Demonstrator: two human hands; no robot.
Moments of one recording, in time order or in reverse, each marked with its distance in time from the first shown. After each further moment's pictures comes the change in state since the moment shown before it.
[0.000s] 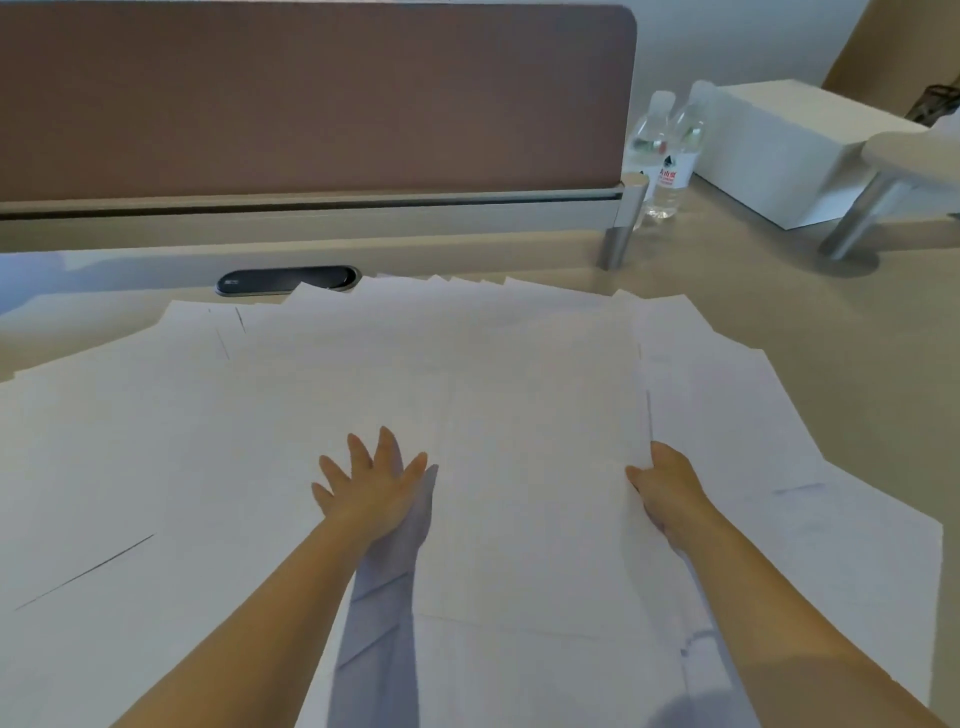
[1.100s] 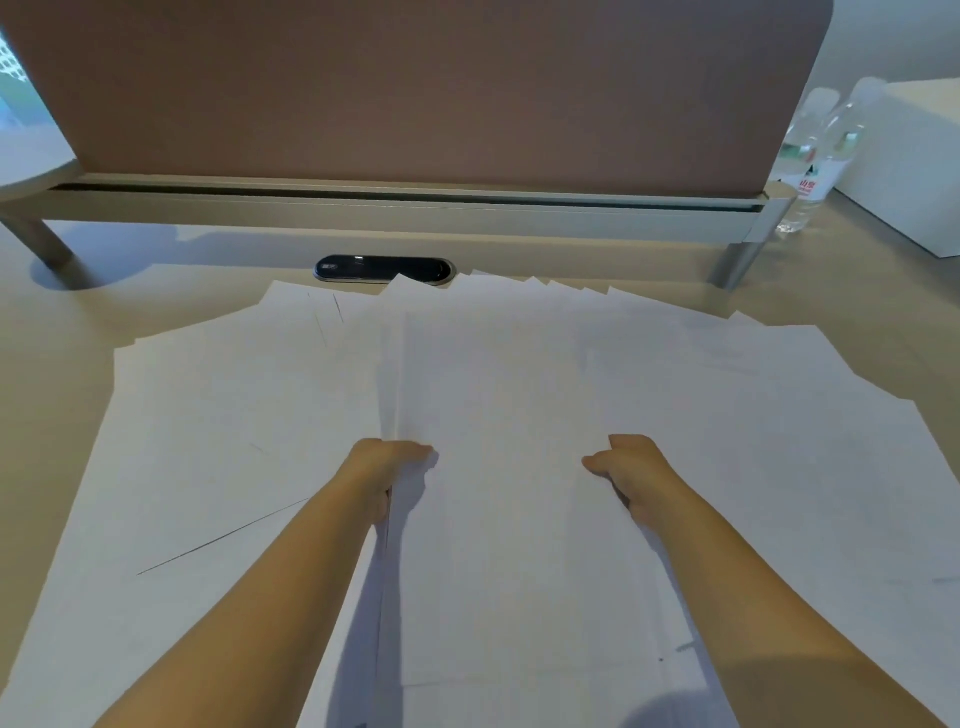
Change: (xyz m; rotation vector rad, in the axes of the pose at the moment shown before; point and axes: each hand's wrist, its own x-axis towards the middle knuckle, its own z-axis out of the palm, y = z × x) left_hand 0.029 -0.057 -0.063 -1.140 -0.127 -0.335; right_hand 0.015 -0.075 0.110 -0.001 -0.259 0.073
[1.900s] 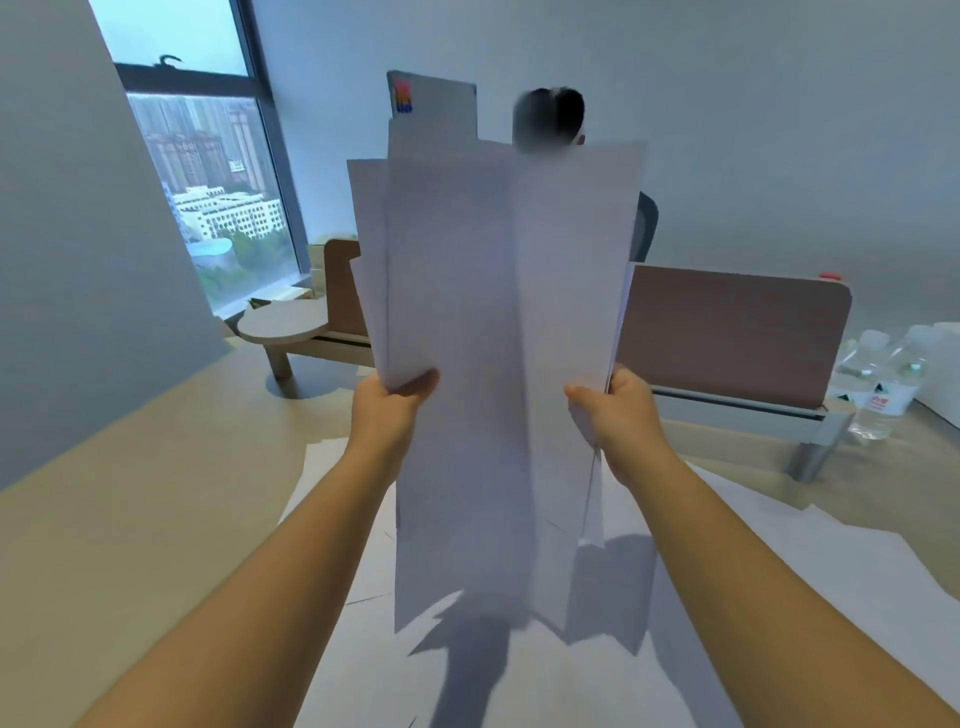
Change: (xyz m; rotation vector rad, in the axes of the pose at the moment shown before) left_hand -0.165 0.104 -0.092 -0.394 0.327 0.859; right_hand -0.149 -0.182 0.035 0.228 -0.105 -0.707
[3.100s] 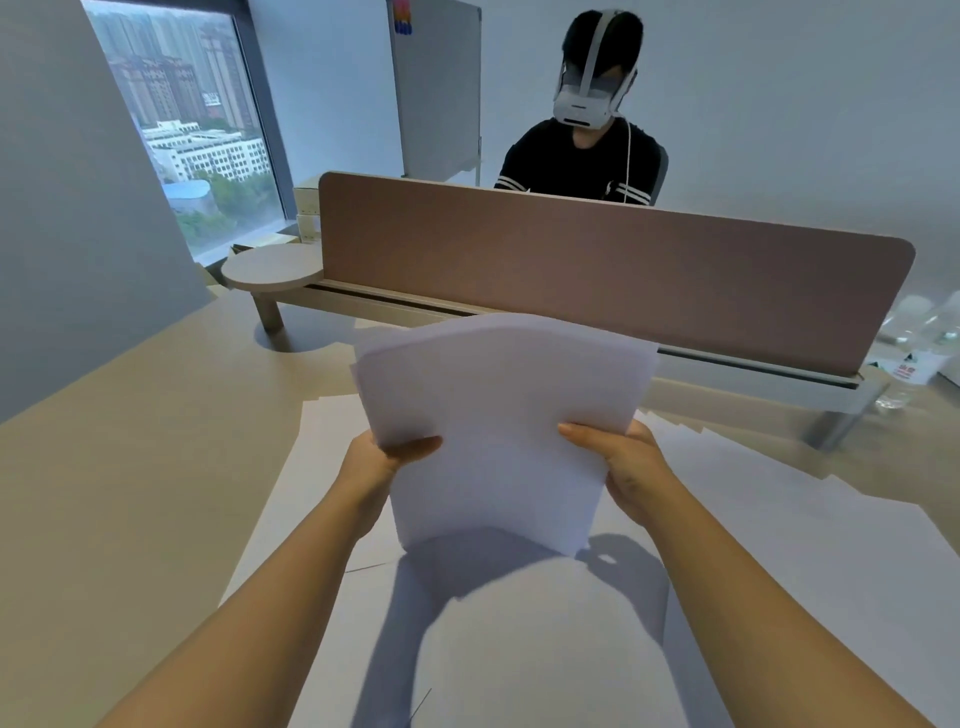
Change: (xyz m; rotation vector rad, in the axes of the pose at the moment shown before) left_hand 0.017 -0.098 -0.050 -0.010 -0.245 -0.266; right_hand 0.005 0.080 0.015 0.145 -0.161 0.183
